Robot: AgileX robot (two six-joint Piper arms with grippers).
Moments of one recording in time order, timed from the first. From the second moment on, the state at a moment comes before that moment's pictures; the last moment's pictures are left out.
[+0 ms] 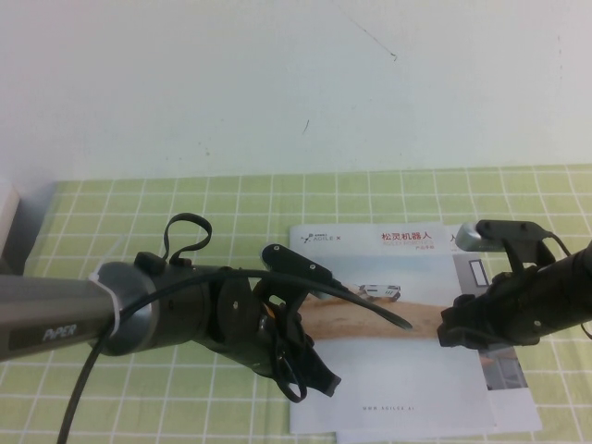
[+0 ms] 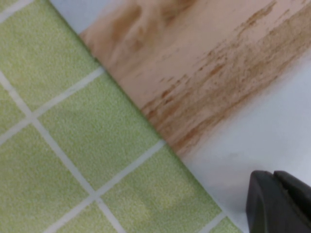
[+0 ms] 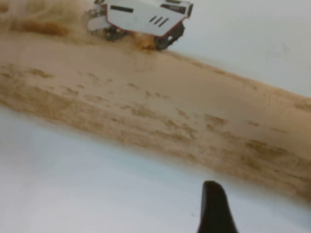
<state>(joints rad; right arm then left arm) 0.27 1.85 -0.90 0.87 0.43 -0.68 -0.62 1.86 -1.01 -0.41 0.32 0.36</state>
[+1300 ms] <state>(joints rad) 0.27 1.79 -0.89 1.54 0.59 -1.27 -0.62 1.86 -1.01 -0.41 0.33 0.36</state>
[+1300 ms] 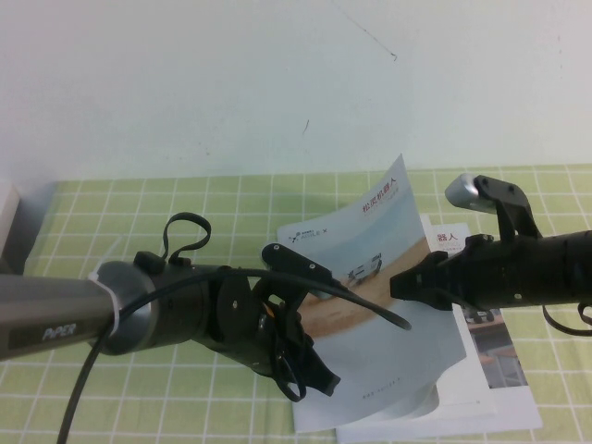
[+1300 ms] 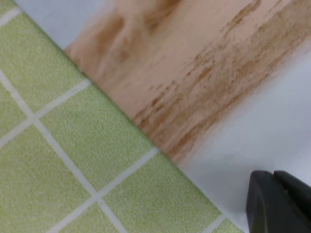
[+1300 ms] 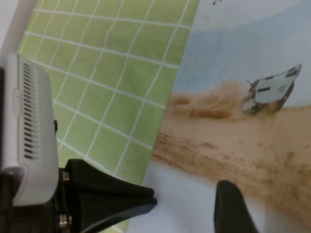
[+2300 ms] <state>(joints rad) 0.27 1.79 -0.89 1.71 0.84 -1.47 -0.62 1.86 -1.01 -0.41 0.32 0.37</state>
